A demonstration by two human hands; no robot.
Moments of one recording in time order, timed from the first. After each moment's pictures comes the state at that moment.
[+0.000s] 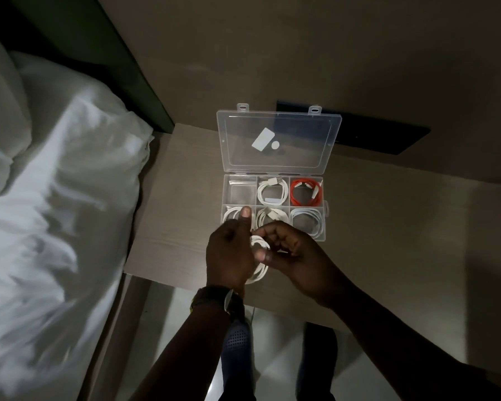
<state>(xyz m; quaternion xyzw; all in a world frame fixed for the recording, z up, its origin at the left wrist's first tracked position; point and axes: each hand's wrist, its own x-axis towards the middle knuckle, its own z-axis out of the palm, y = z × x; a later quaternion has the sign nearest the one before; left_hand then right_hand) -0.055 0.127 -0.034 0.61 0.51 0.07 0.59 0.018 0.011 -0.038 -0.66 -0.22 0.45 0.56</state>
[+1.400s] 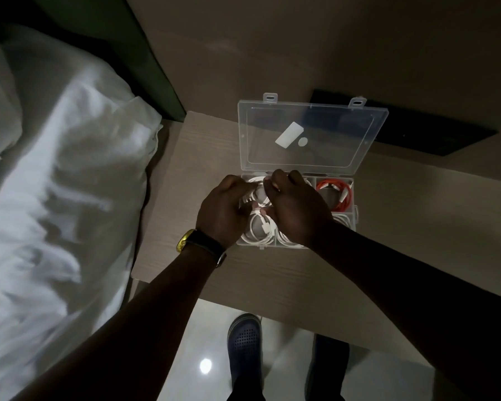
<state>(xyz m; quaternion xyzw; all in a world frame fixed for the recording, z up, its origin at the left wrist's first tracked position) -0.030 0.234 -0.113 0.91 0.23 0.06 0.33 0.086 0.102 -0.105 -0.84 -0.53 0.13 0.04</state>
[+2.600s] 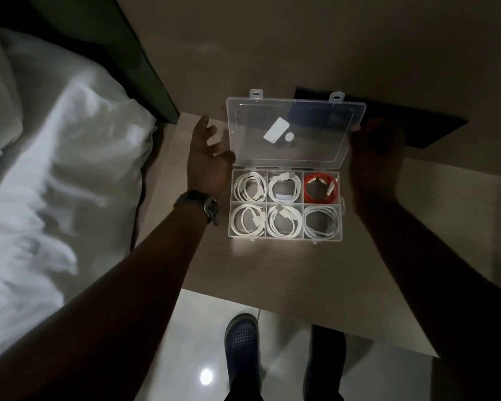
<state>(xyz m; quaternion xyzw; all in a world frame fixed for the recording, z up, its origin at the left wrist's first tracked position) 0.021 0.252 -0.077 0.68 0.41 0.21 0.57 0.147 0.054 -0.055 -0.78 0.01 0.06 0.62</state>
